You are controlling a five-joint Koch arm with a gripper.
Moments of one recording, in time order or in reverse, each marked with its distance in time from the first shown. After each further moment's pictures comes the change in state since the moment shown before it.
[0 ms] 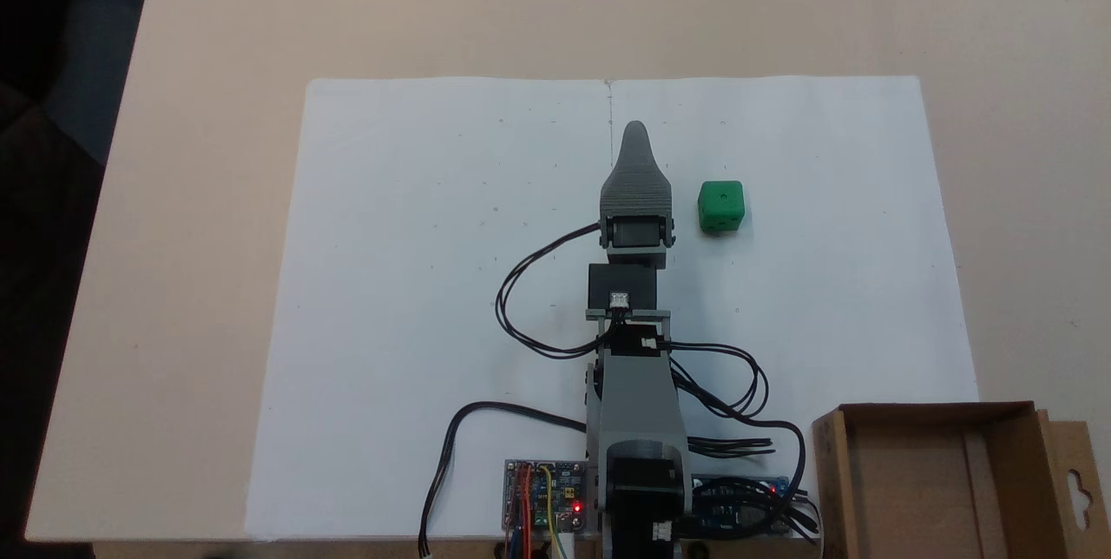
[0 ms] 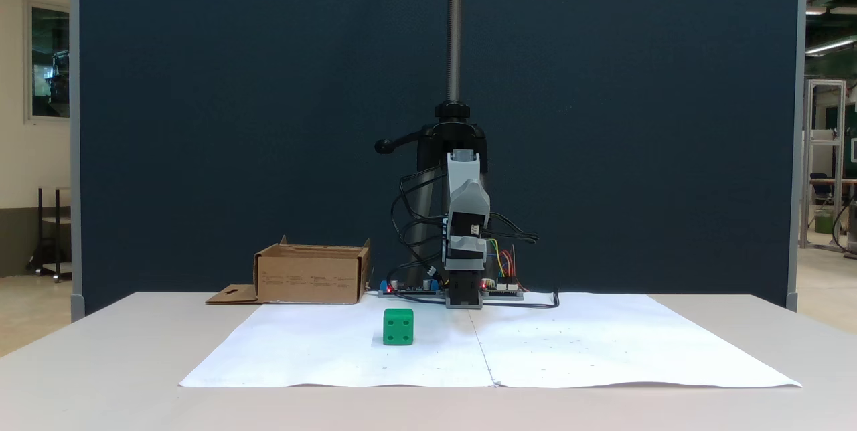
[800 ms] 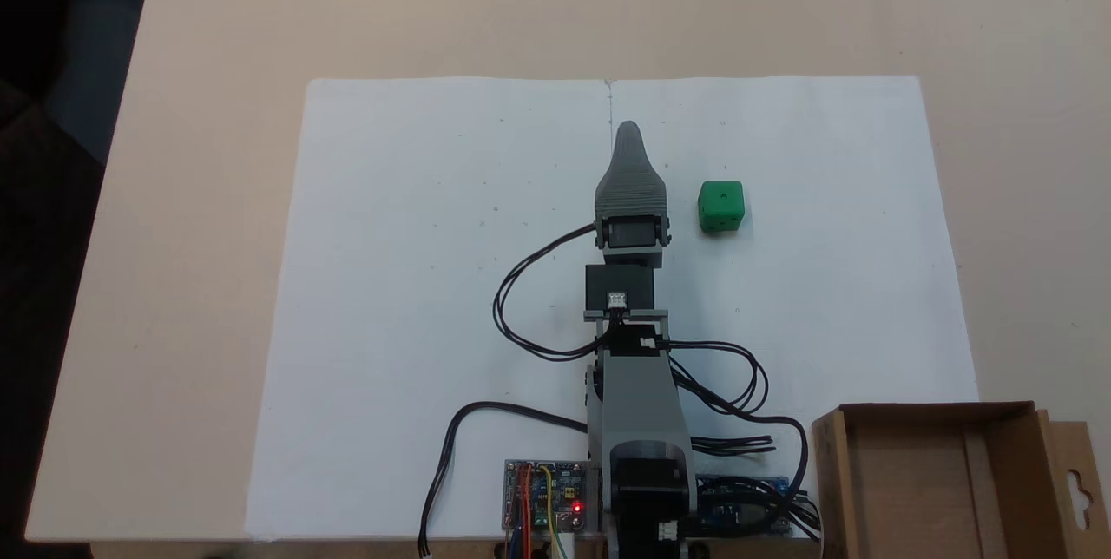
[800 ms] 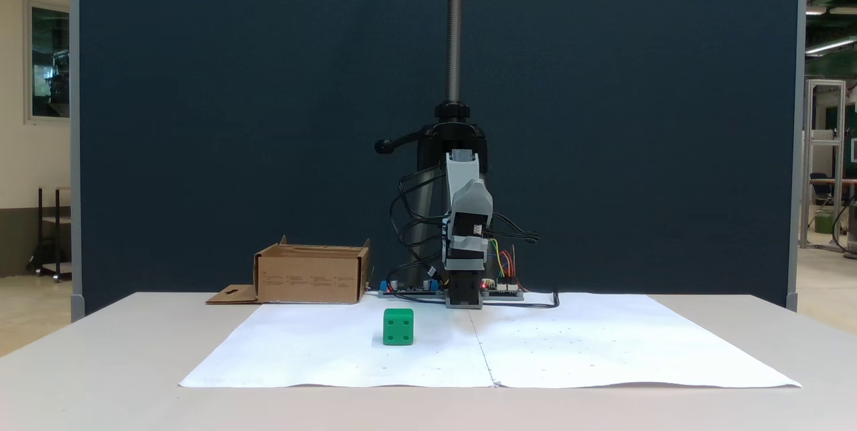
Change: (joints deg) arm -1.7 0.0 0.0 0.0 0.0
